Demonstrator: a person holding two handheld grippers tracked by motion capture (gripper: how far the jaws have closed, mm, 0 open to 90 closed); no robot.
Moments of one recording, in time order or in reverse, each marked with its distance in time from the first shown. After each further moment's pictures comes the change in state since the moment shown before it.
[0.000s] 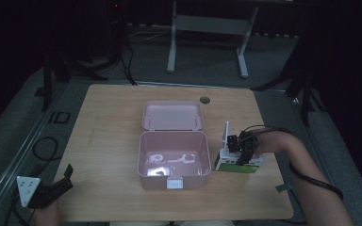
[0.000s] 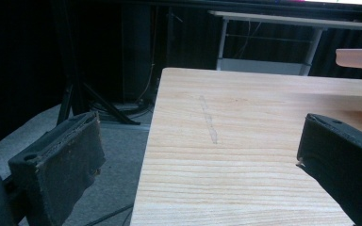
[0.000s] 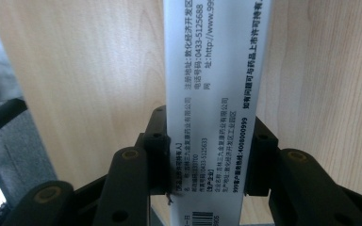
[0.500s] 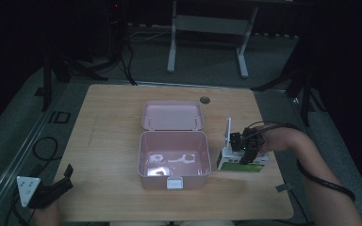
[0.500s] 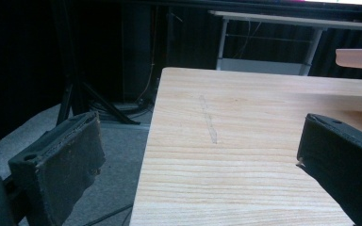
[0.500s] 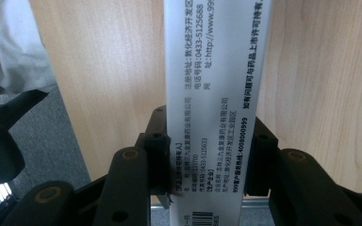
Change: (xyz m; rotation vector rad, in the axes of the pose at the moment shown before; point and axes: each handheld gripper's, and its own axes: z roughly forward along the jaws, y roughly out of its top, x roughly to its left) left arm 0.000 0.000 0.000 0.002 0.001 0.000; right arm 0.017 0.000 -0.036 0.019 -0.016 -0.009
